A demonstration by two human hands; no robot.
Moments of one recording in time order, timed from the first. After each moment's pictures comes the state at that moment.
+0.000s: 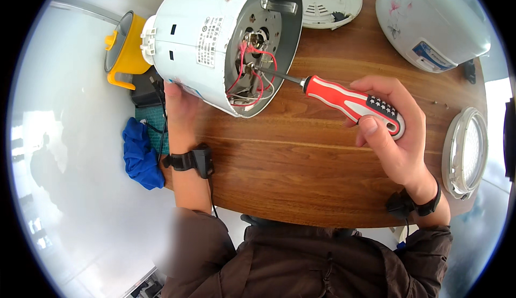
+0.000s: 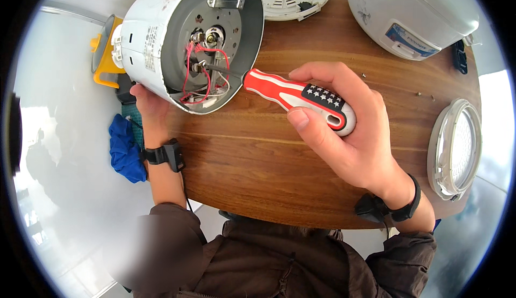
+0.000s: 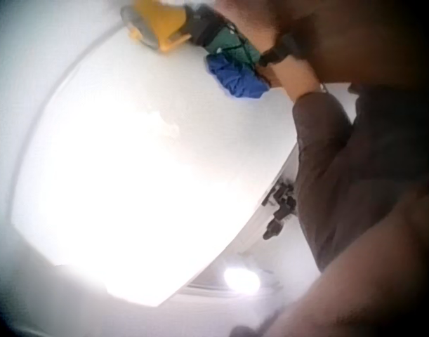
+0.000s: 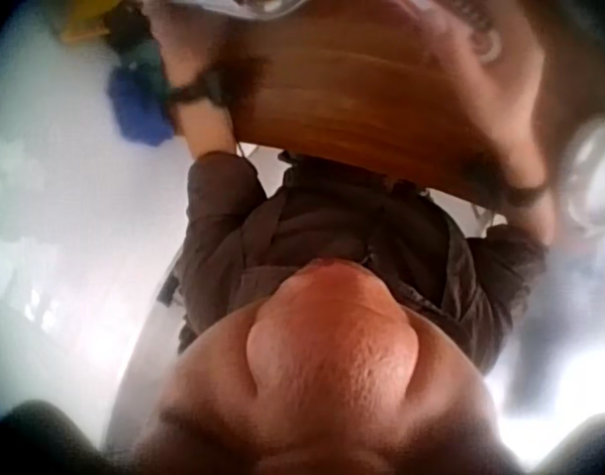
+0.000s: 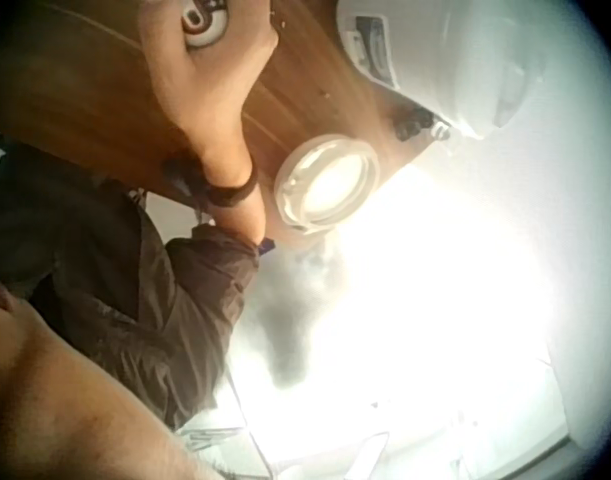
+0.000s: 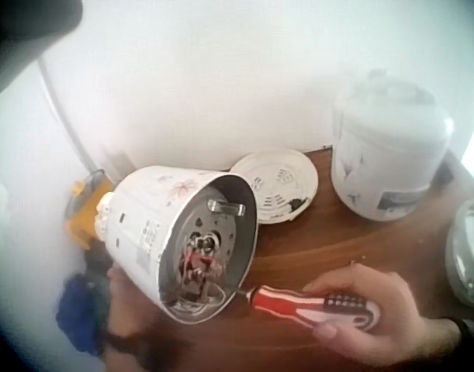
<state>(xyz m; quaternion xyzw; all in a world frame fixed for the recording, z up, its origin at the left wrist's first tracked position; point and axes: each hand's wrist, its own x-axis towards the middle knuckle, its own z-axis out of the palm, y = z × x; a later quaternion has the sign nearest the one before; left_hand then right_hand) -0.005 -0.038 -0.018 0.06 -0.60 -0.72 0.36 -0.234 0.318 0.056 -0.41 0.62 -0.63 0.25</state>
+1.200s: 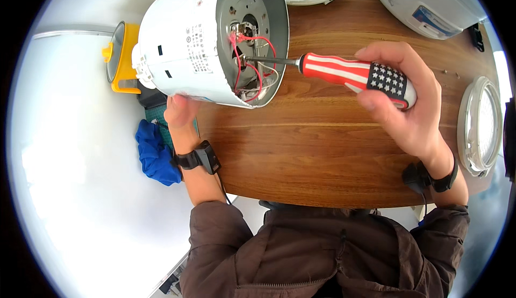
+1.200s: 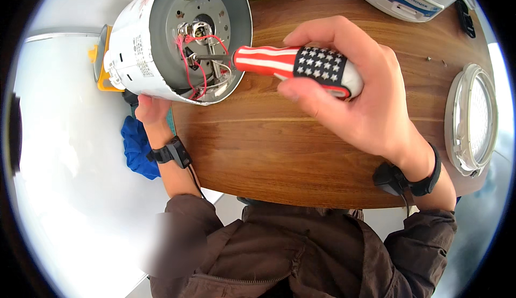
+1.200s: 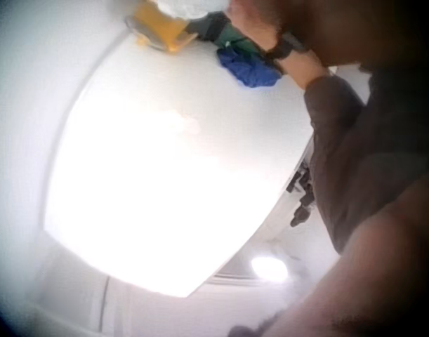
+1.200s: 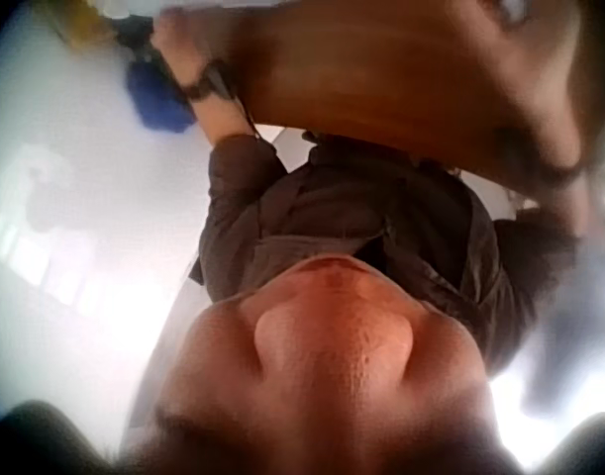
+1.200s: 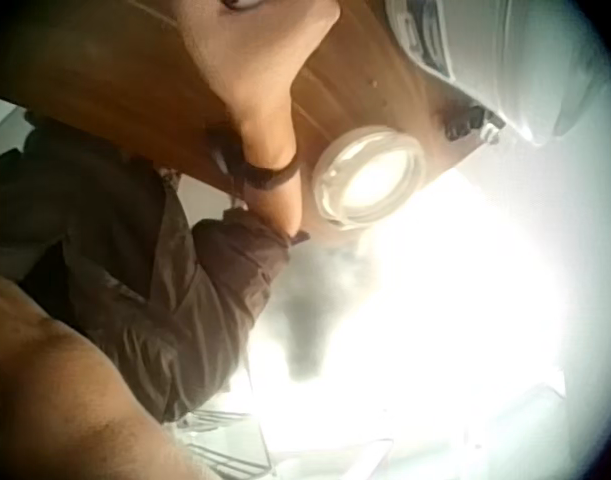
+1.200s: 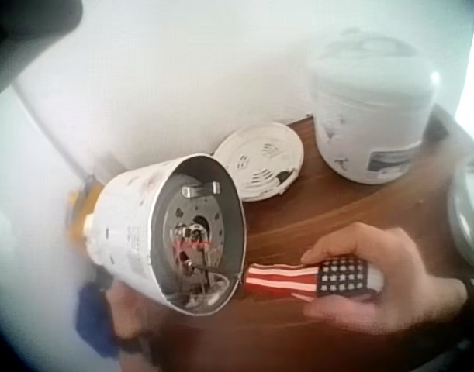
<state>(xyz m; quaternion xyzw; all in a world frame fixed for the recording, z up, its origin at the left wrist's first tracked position) 0.033 -0.049 -0.011 0.04 -0.58 -0.79 0.21 -0.252 0.323 0.055 -0.50 0.65 -0.56 0.12</state>
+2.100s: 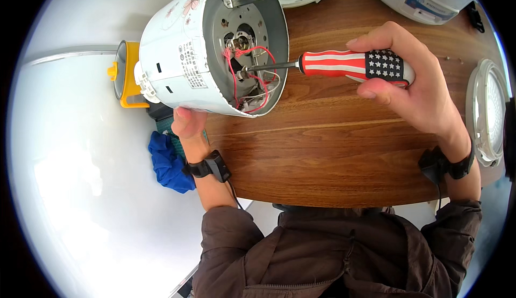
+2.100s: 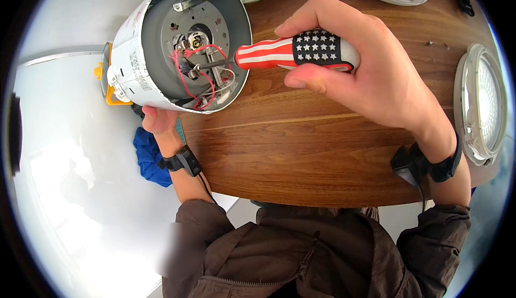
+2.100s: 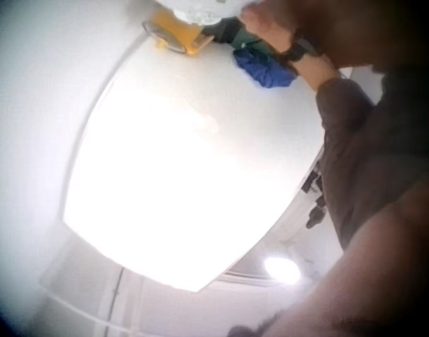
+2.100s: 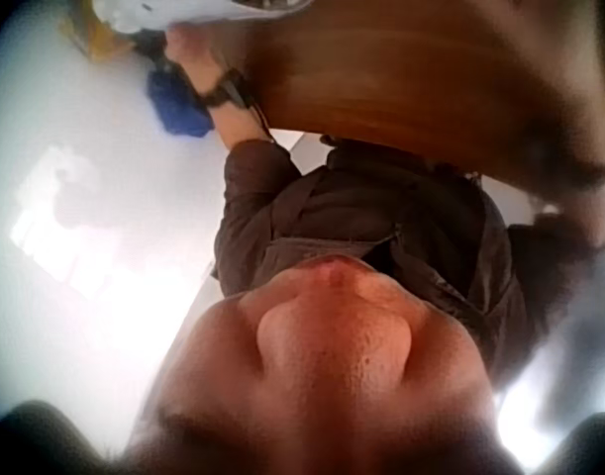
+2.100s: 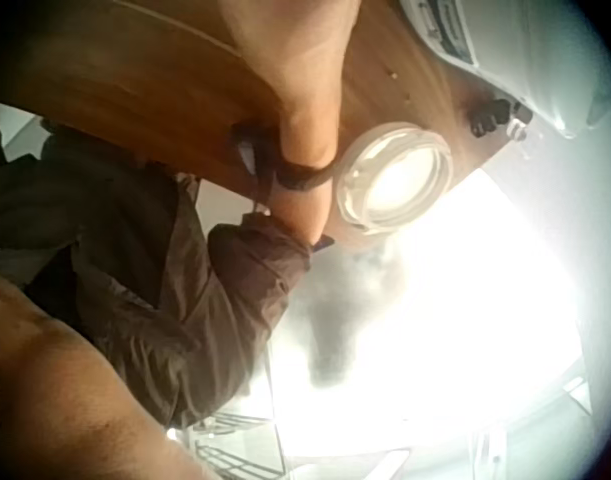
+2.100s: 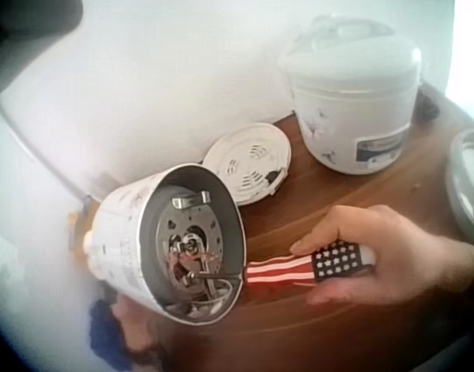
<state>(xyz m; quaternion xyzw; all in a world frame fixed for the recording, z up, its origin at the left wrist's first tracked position) 0.024 -0.041 -0.007 0.03 -0.63 -0.75 0.21 -0.279 0.328 0.046 -0.53 0.64 -0.54 0.16</state>
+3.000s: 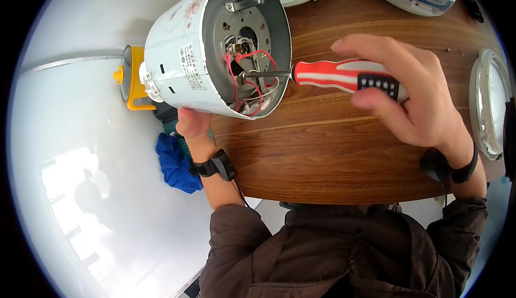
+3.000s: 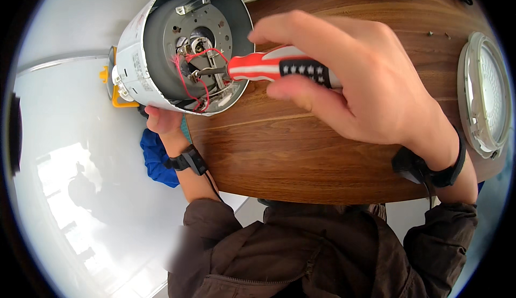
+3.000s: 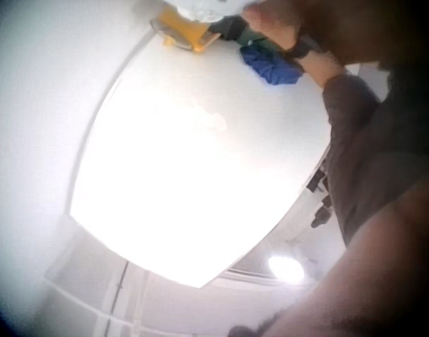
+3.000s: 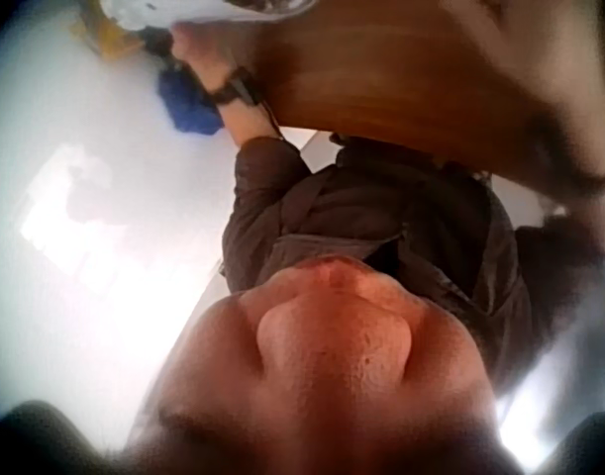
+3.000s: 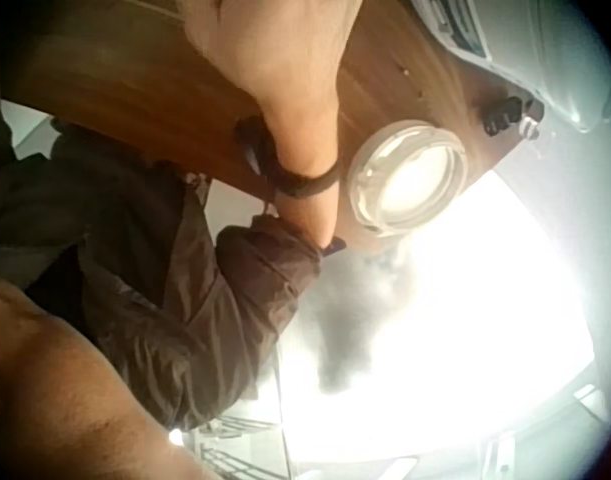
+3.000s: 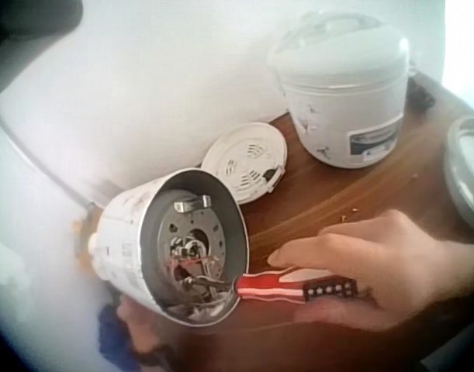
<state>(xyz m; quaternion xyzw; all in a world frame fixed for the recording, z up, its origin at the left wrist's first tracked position) 0.022 -0.043 -0.003 -0.03 -0.59 -0.79 0.16 -0.272 0.338 0.056 -0.61 0.64 -0.46 0.09</state>
